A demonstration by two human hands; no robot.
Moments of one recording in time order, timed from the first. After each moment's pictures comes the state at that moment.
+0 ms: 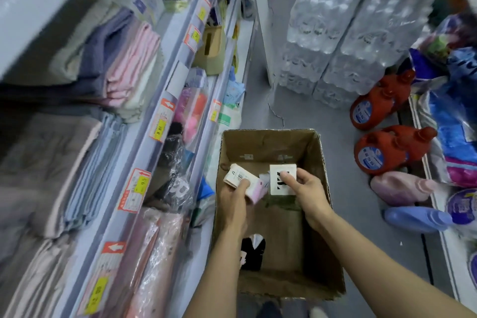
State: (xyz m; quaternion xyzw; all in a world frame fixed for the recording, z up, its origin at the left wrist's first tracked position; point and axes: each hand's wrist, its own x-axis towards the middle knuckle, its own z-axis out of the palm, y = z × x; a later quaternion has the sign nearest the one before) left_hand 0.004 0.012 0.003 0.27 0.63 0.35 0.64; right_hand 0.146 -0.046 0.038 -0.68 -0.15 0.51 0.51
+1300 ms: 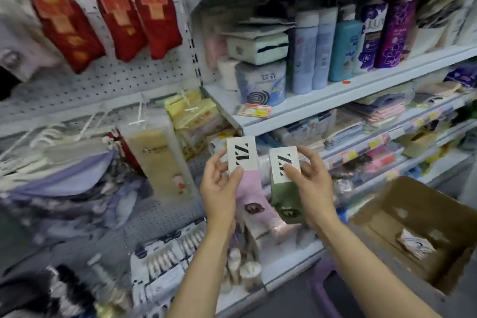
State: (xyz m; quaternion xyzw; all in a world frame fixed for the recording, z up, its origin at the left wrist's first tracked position) left_hand -0.319 -0.406 0.310 0.29 0.53 0.77 0.20; right_hand -0.176 -0.326 0.306 -0.30 -0.52 0.60 0.52
